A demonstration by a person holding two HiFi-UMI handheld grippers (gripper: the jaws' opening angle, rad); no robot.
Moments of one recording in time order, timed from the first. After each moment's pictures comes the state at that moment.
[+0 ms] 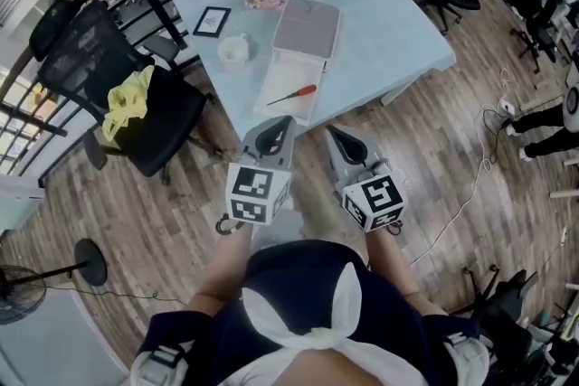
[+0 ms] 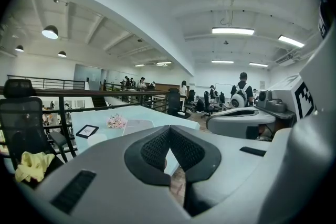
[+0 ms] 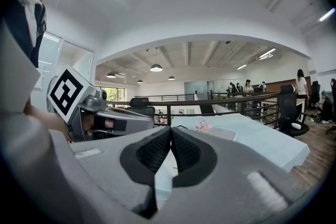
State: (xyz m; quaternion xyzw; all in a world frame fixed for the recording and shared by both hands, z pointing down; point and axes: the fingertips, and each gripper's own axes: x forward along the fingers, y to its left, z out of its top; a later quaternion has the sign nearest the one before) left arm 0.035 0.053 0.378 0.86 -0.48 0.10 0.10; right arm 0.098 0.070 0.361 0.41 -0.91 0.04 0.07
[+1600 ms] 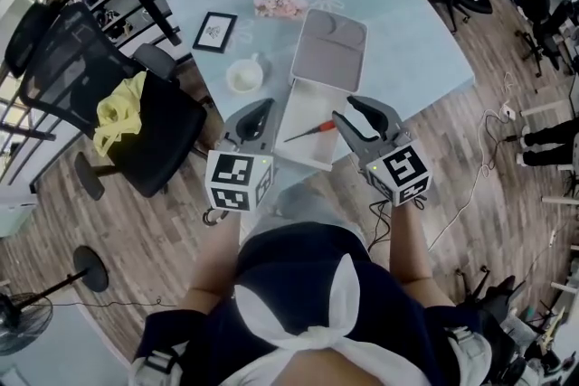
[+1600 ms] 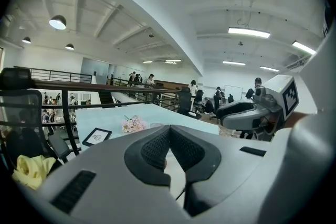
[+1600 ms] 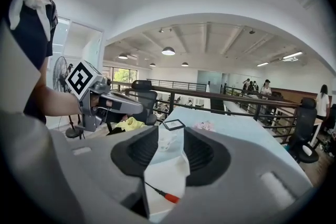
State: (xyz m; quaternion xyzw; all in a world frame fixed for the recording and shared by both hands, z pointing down) left arm -0.089 -0.151 0.403 0.85 -0.51 0.09 0.14; right arm 0.030 -0.146 0.386 0.33 -0.92 0.01 0.18
